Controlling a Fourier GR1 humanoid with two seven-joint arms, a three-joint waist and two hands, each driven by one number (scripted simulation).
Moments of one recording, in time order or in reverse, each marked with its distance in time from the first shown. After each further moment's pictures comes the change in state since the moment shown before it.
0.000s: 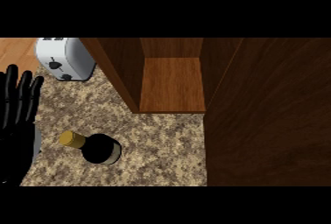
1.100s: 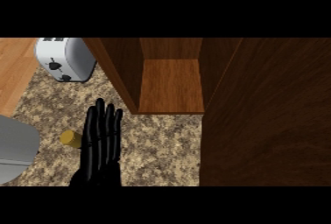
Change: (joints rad) left arm -0.019 -0.096 -0.765 -0.050 -0.398 0.763 0.322; right arm 0.157 -0.031 0.121 -0.302 -0.245 0.141 0.307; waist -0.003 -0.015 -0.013
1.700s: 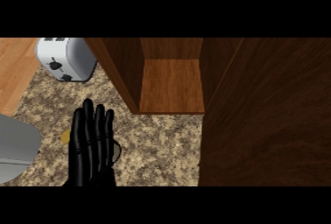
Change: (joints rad) left arm -0.121 0.056 -0.063 -0.046 -0.249 0.128 0.283; right arm -0.111 0.006 -0.021 -0.006 0.000 -0.039 0.129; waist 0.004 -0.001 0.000
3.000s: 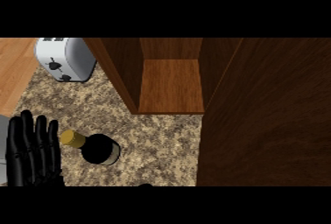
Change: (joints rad) left arm 0.196 0.079 0.149 -0.123 -0.131 -0.064 0.110; right arm -0.052 0.003 0.022 -0.025 0.041 -0.052 0.073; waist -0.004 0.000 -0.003
